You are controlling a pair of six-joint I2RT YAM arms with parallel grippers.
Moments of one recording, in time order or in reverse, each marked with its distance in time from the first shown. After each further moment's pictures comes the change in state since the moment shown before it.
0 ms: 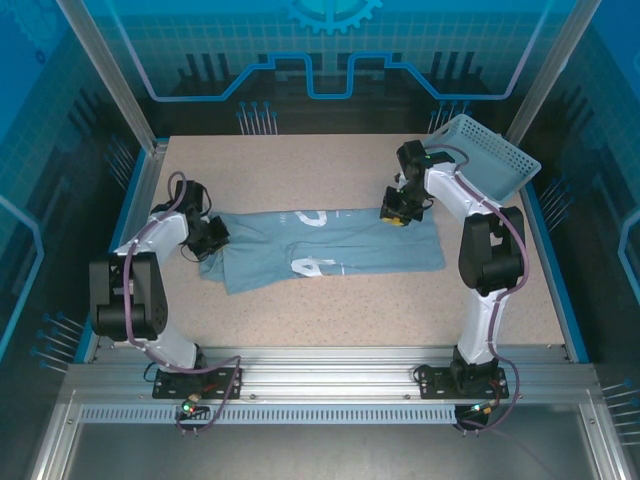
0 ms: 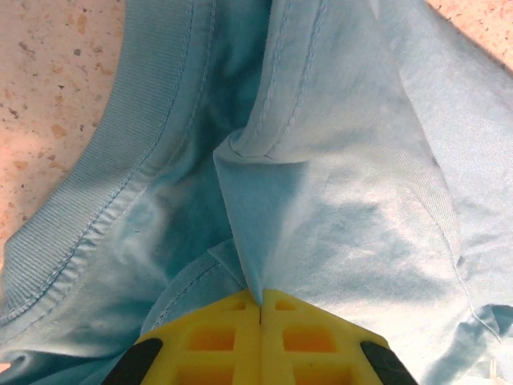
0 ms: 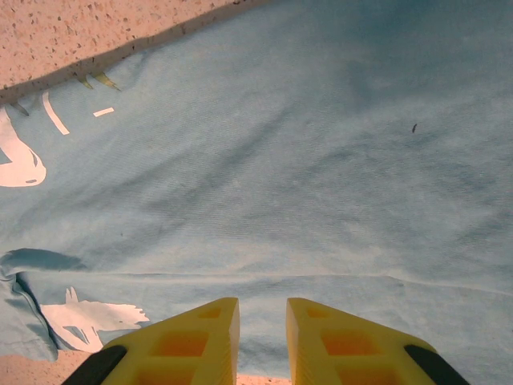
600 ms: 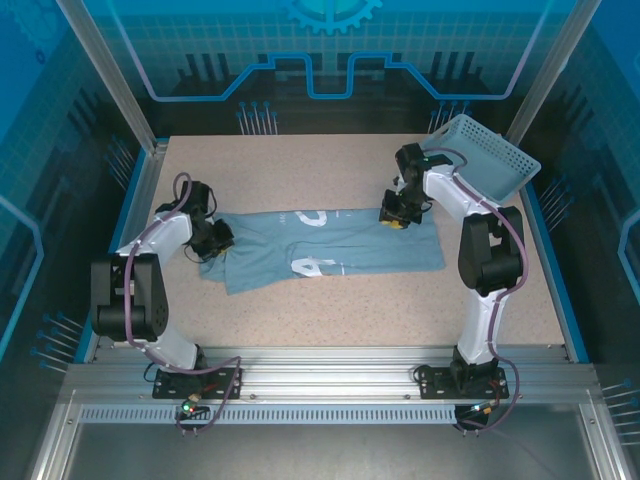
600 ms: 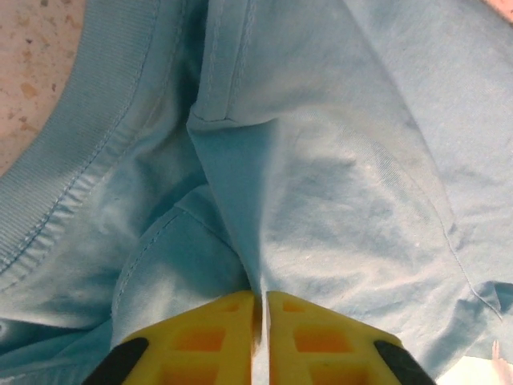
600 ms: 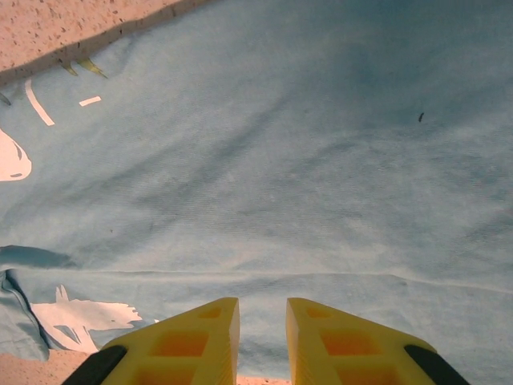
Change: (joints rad) left arm -0.041 0.001 0.008 -0.041 -0.007 -0.018; right arm 0.006 0.000 -0.029 0.013 0.000 0.000
